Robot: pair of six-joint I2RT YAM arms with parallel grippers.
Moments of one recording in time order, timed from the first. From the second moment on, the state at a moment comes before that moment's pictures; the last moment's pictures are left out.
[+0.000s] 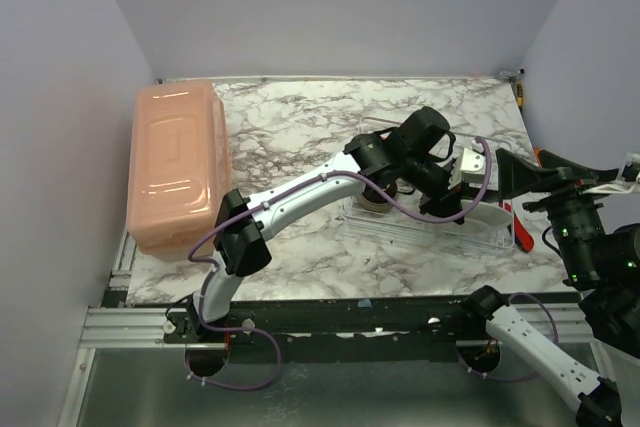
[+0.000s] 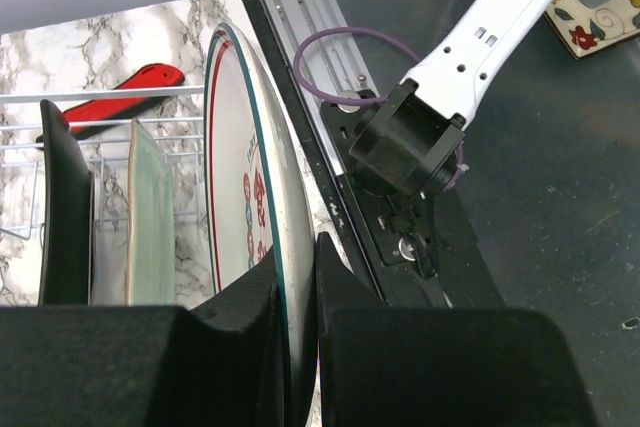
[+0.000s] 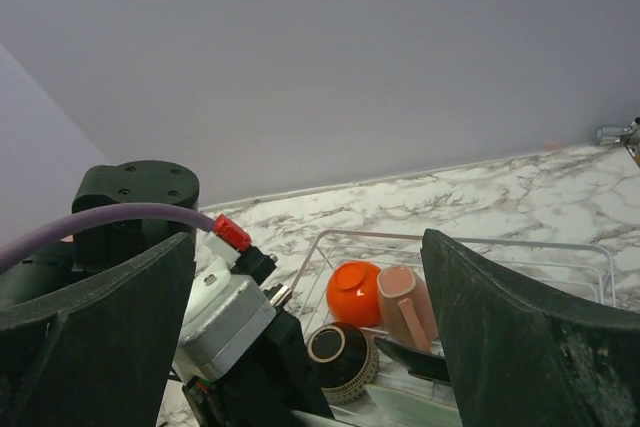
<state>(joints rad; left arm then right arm) -1.07 2.05 2.13 -0.63 0.85 0.29 0.56 0.47 1.21 -0.51 0.41 0.25</state>
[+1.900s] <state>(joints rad) -1.02 2.28 2.17 -0.49 0.82 0.12 0.58 0.45 1.17 -0.49 0.44 0.23</state>
